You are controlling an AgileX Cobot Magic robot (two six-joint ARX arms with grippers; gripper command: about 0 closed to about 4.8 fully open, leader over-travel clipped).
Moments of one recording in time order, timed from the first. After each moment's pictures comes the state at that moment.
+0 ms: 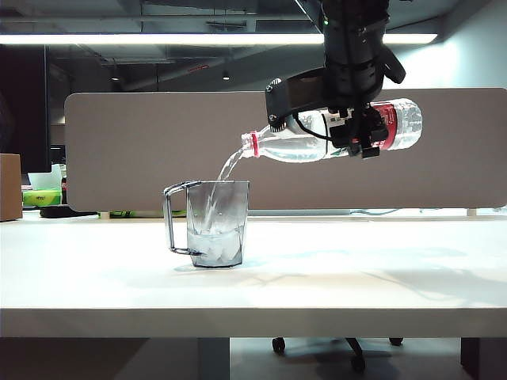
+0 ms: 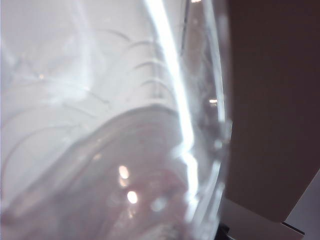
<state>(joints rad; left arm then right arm) 0.04 0.05 0.31 -0.25 0.54 -0.11 0.59 1.70 1.24 -0.17 0.73 -1.29</state>
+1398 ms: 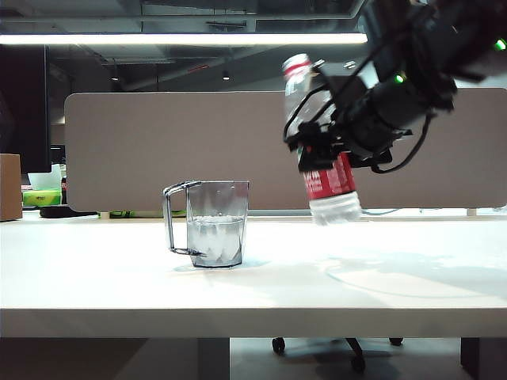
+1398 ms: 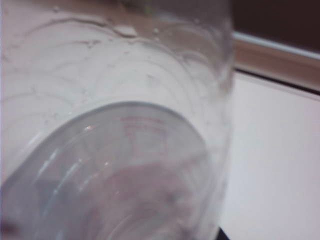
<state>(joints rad) 0.04 0.05 0.31 -0.25 0.54 -0.11 0.43 1.72 0.87 0.58 0.07 -0.06</state>
